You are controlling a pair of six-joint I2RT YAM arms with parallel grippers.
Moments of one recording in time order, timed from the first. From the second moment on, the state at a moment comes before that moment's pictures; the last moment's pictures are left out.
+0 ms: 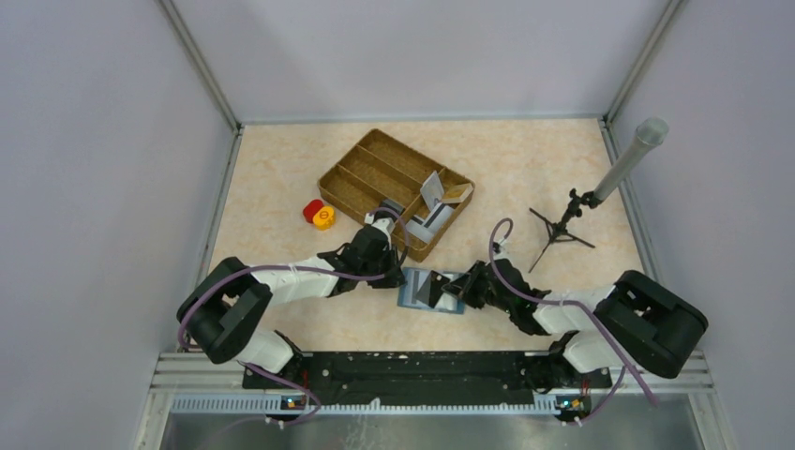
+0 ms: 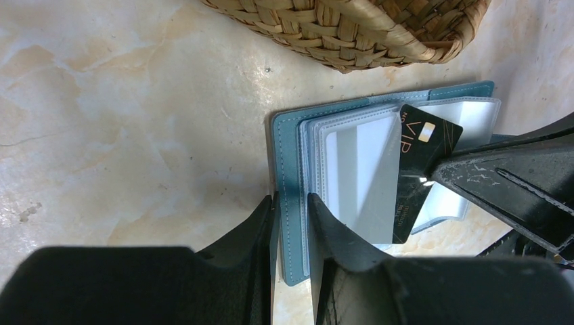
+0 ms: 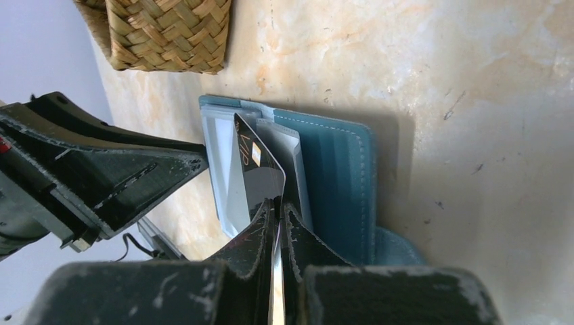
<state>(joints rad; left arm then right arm) -0.74 1.46 0.61 0.02 0.12 -0.71 0.80 1.34 0.17 0.63 0.02 1.24</state>
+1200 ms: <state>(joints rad) -0.74 1.46 0.61 0.02 0.12 -0.71 0.66 1.28 0.36 0.20 -0.12 1.04</state>
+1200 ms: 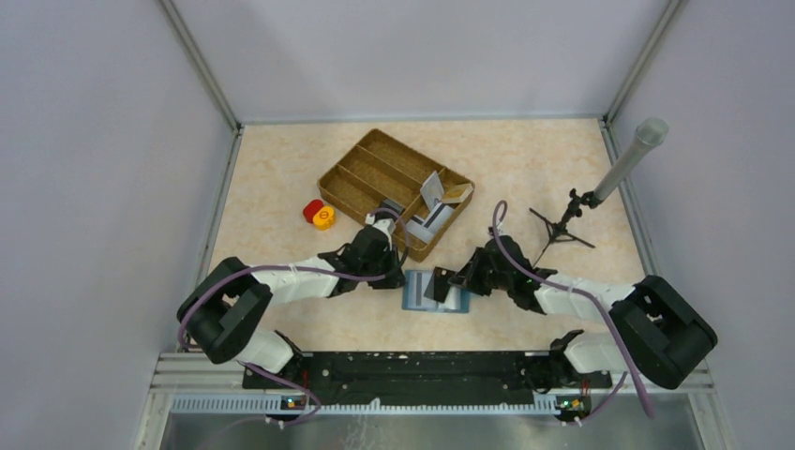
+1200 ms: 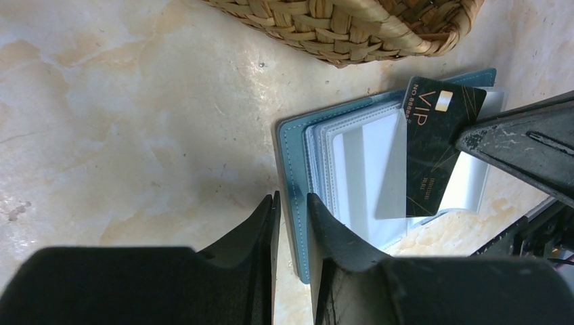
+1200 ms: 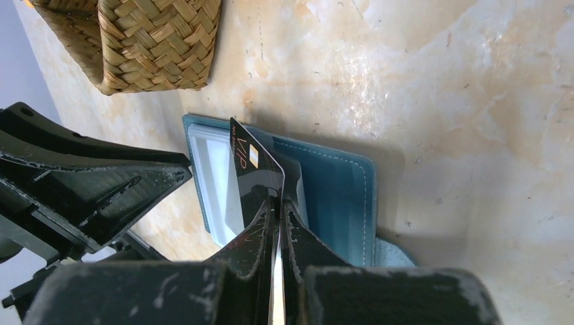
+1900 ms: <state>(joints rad) -0.75 1.46 0.61 0.02 0.15 -0.70 0.62 1.38 0.47 0.06 -0.29 0.88</state>
